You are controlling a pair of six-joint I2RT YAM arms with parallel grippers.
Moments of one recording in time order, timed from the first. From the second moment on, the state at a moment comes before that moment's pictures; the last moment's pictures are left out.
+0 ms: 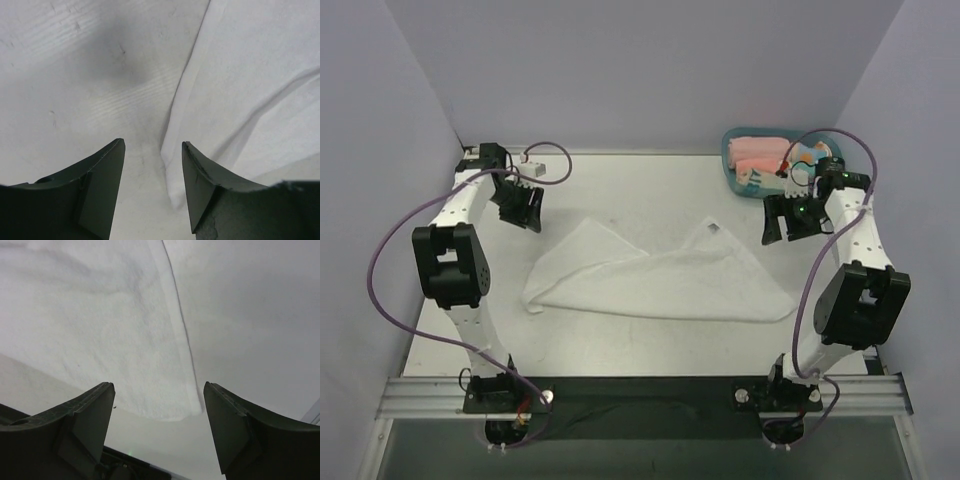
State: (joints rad) left arm 0.06 1.94 1.65 -1.00 0.33 0.36; right arm -0.22 1.62 1.40 -1.08 -0.34 -0.42
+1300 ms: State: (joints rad) left arm -0.21 2.33 1.95 -0.86 0.20 0.21; right arm 0.23 2.32 1.90 -0.86 -0.07 -0.22
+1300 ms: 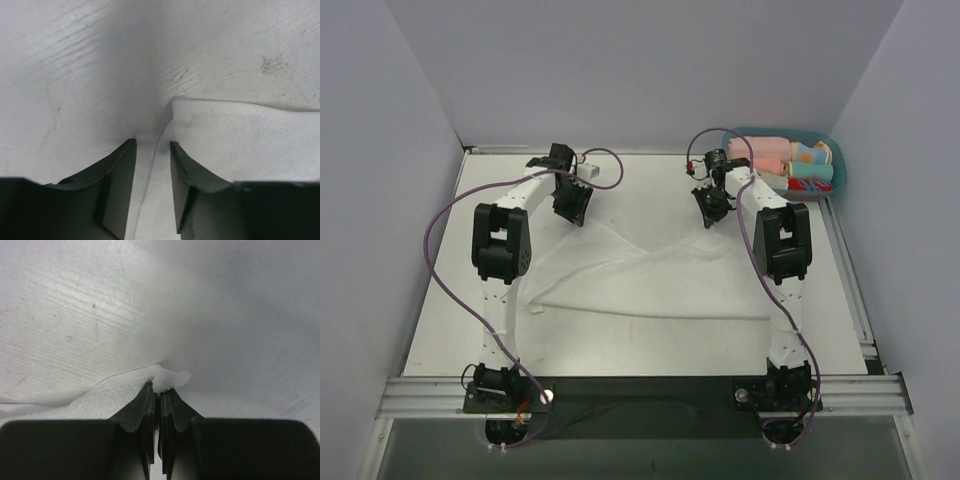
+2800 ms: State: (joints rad) left arm -0.14 2.39 2.03 -0.72 0.08 0.13; right arm 0.17 1.75 1.56 -1.20 -0.40 -0.68
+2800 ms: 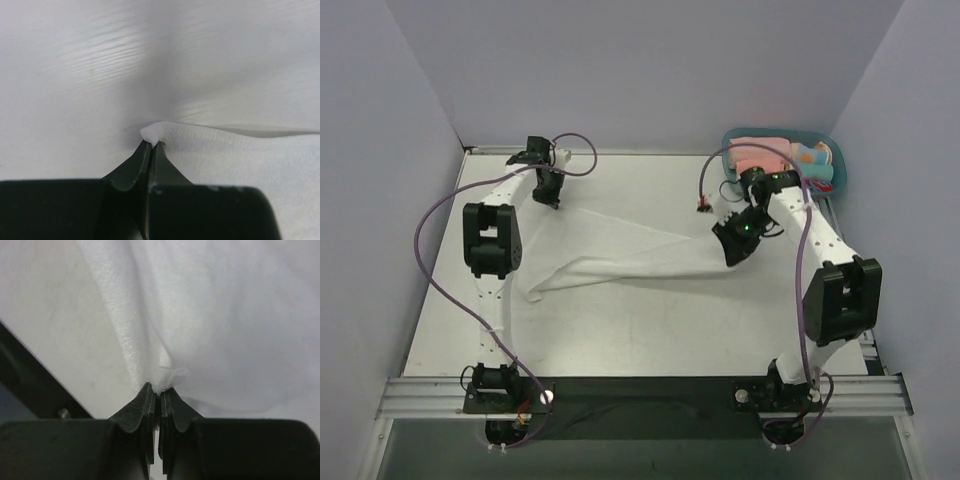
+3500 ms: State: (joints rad) left arm -0.02 2.29 1.87 -0.73 0.16 0.21; right arm 0.06 1.78 1.61 -1.33 -0.37 -0.74
